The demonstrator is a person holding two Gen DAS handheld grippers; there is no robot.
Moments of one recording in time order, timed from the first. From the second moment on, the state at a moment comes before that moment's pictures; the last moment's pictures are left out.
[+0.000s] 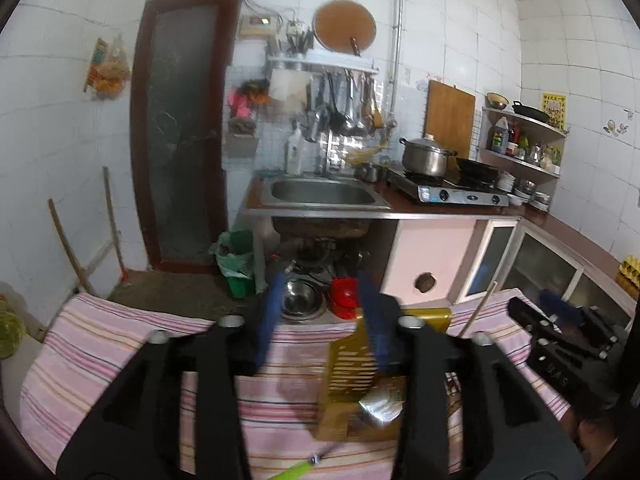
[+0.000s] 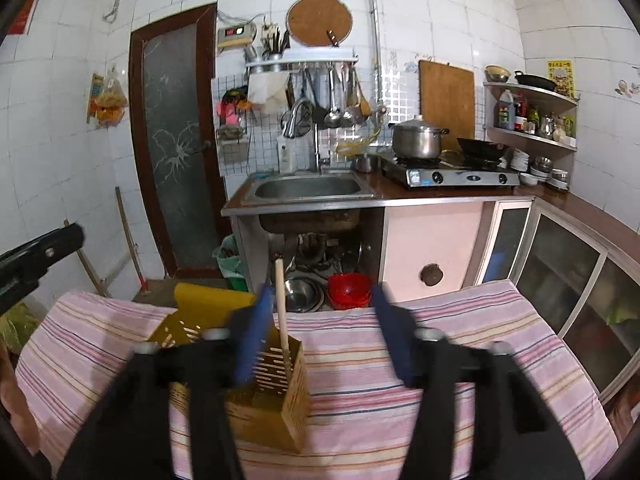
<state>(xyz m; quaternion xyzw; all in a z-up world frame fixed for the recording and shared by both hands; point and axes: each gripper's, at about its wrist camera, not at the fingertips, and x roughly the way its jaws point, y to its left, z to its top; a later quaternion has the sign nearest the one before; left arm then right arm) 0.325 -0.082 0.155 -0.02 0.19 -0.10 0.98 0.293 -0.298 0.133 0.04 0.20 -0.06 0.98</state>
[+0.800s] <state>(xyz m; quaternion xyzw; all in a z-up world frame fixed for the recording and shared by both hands) 0.243 -0.005 0.034 -0.01 0.31 -0.06 0.95 0.199 -0.251 0.017 0.05 0.32 -0.07 0.94</state>
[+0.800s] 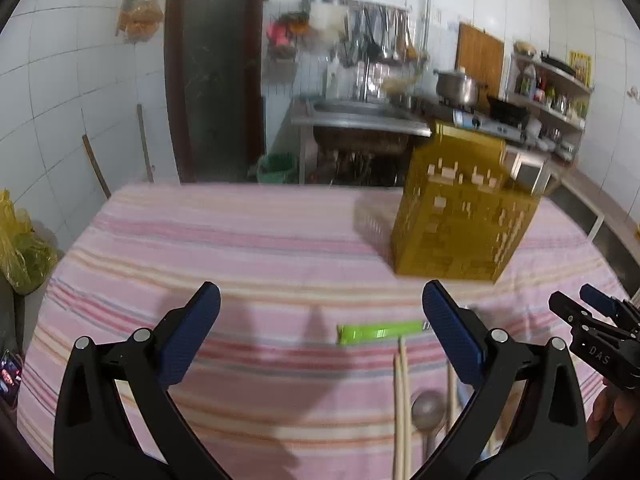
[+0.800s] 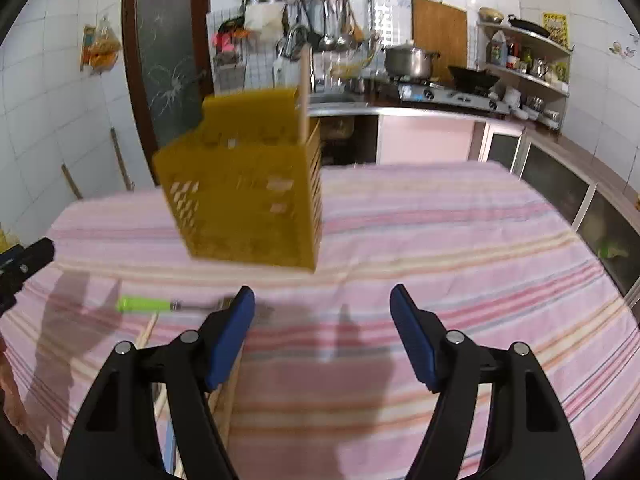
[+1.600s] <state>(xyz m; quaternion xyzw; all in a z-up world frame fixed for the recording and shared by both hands) 0.251 -0.030 -0.055 0.03 0.43 -0.09 0.90 0.210 -0.219 -0.043 0.03 0.41 -0.07 0.91</state>
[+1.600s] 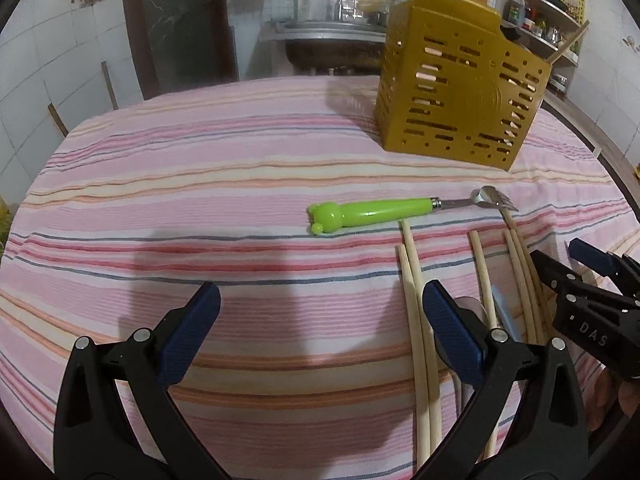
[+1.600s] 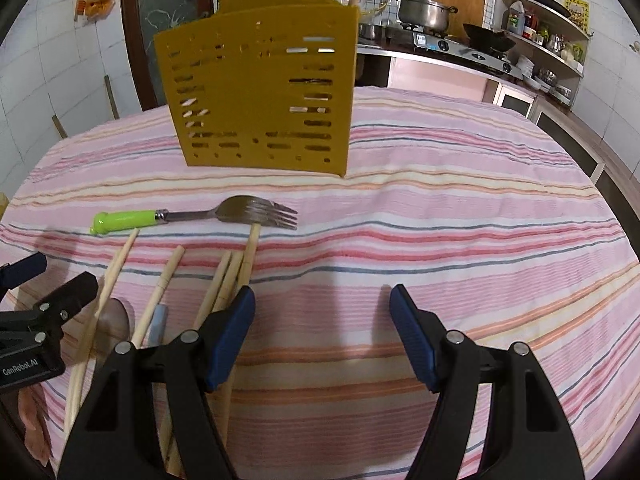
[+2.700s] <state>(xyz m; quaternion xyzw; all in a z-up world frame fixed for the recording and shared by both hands) 0.259 -0.030 -0.058 0.03 0.43 -0.09 0.90 0.214 -0.198 -0.039 0.03 0.43 -0.07 0.90</state>
